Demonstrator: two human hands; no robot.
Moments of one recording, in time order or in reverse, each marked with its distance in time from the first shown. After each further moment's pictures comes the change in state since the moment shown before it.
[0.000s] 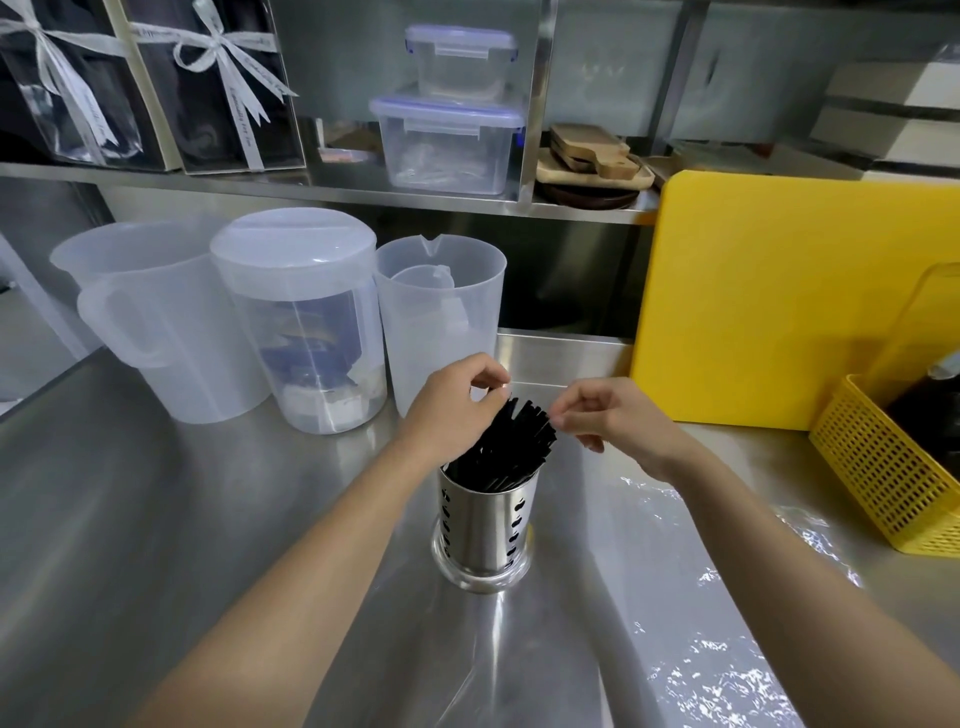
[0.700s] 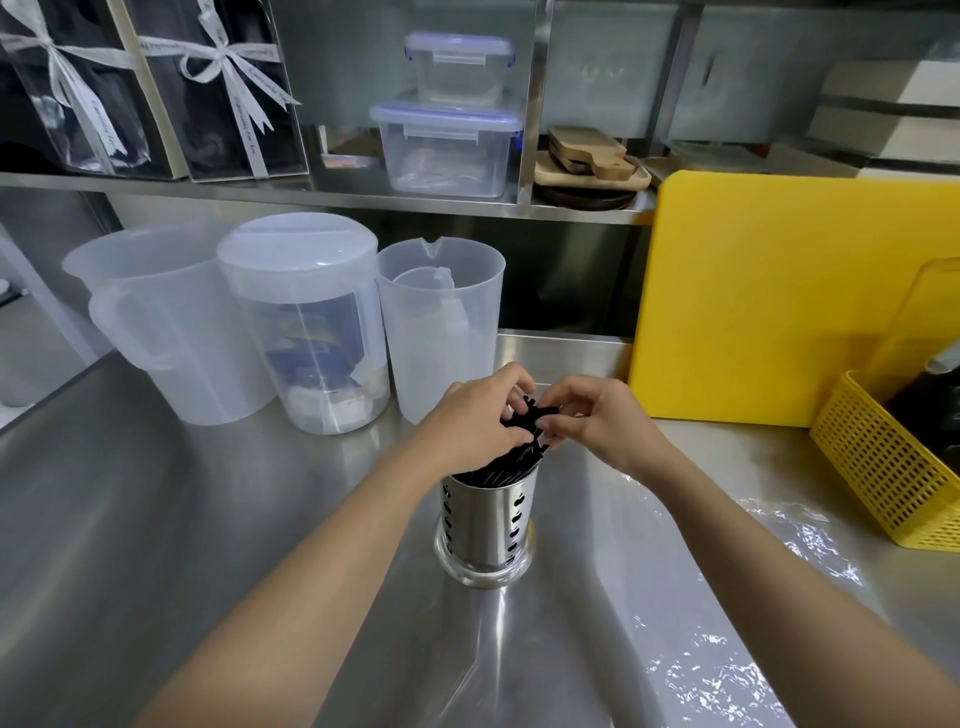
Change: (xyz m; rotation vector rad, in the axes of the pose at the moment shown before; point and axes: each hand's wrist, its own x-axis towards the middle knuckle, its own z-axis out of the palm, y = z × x) left_hand -0.009 0.013 0.004 0.191 -0.268 0.045; right_hand -0.003 0.000 0.017 -0.124 0.118 -0.153
